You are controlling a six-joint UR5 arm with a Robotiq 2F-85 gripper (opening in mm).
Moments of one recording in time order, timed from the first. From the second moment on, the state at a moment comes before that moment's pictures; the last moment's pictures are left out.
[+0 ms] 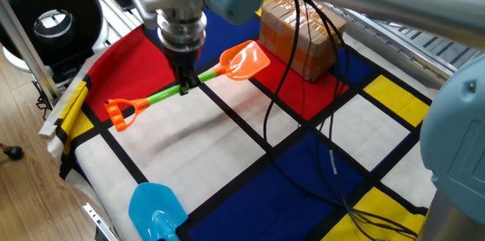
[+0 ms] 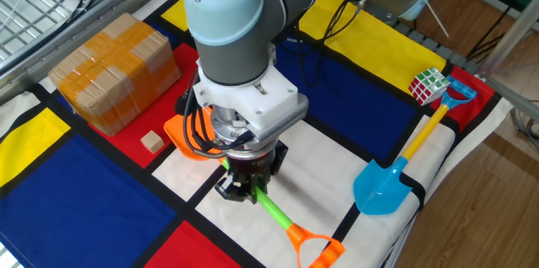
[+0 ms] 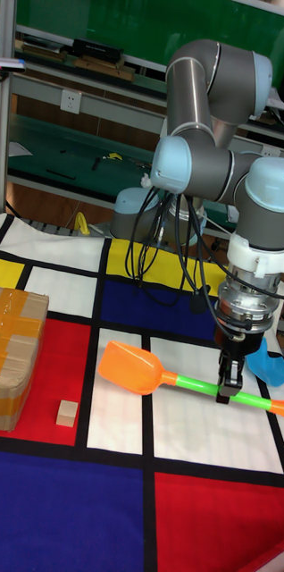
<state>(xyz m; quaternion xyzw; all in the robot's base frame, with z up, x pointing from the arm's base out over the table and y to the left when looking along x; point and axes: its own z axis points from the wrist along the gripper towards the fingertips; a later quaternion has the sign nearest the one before) 0.607 0.183 0.096 -0.64 0.76 0.04 0.08</state>
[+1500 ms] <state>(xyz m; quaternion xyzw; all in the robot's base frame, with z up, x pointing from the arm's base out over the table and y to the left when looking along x) 0.629 0.210 0.079 -0.63 0.77 0.03 0.10</state>
